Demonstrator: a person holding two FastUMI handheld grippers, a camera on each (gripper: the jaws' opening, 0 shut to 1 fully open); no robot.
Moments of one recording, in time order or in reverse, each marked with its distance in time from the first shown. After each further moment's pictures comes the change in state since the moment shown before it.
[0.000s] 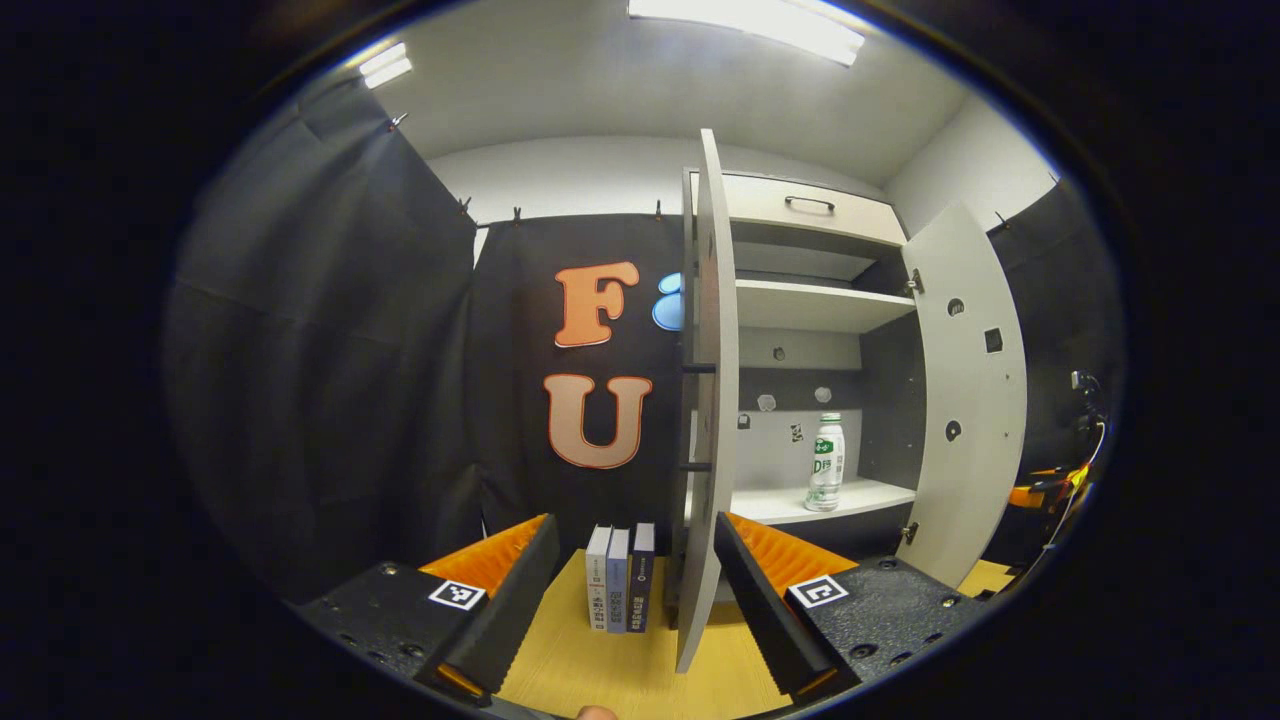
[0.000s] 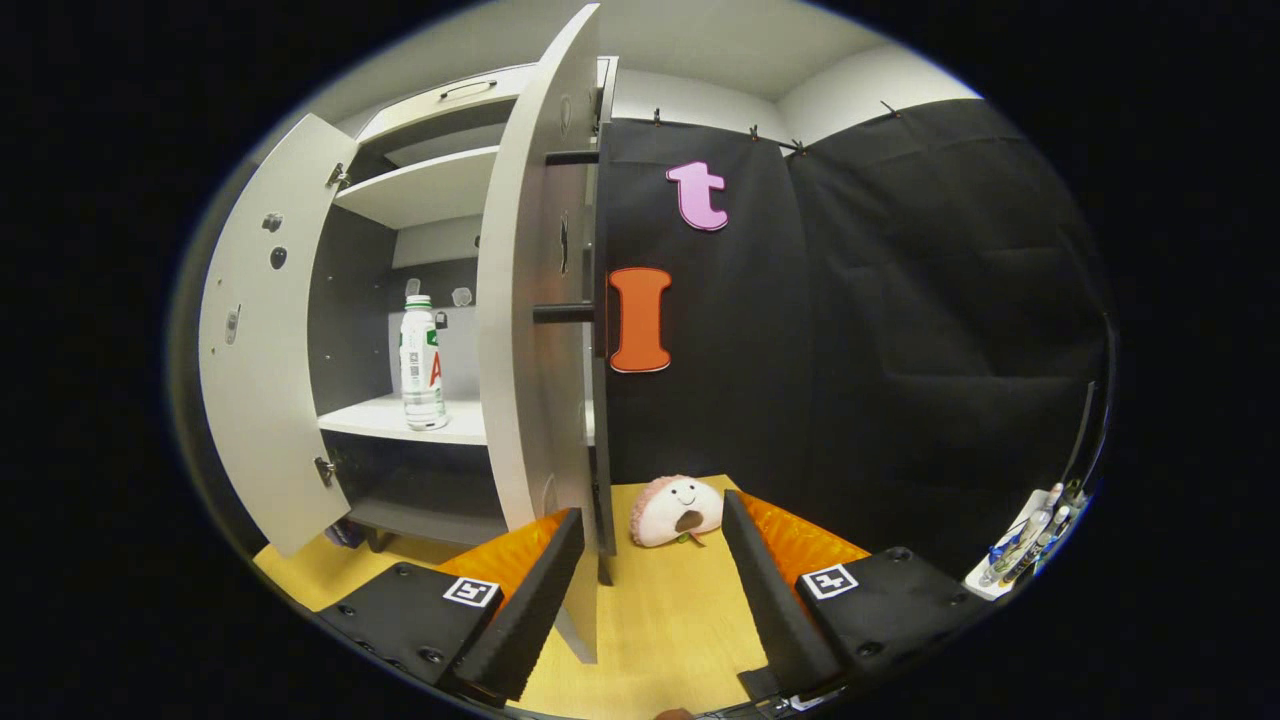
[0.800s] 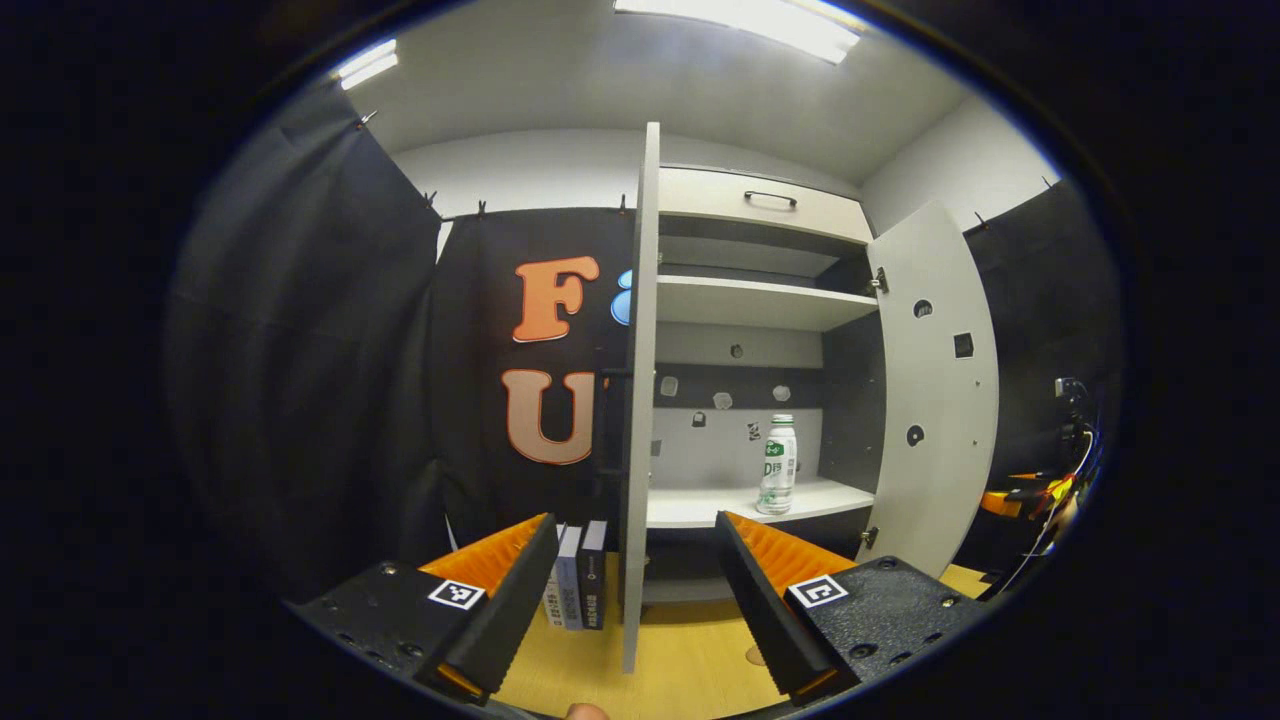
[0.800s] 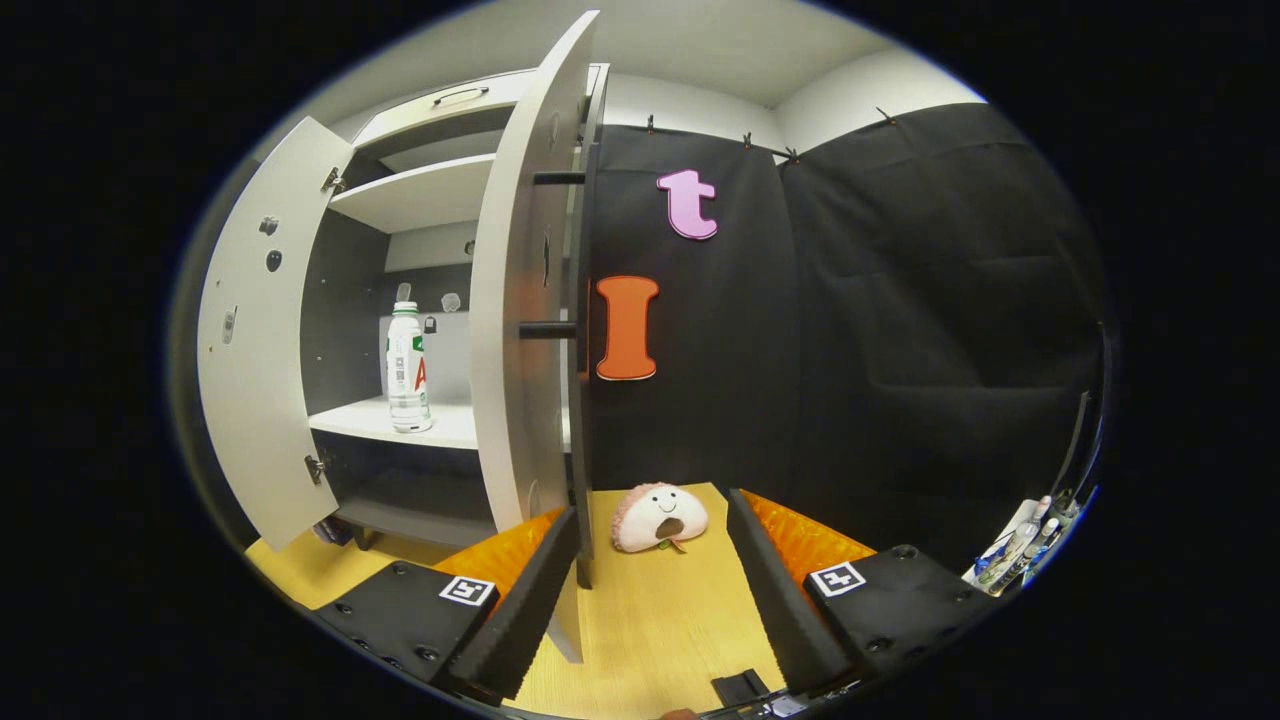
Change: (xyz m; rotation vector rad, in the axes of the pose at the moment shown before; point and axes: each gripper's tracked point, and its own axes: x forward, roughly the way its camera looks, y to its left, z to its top) left arm -0.003 -0.055 0.006 0.006 0.025 -0.076; right arm -0.004 -0.030 0.006 -0.026 -0.019 -0.030
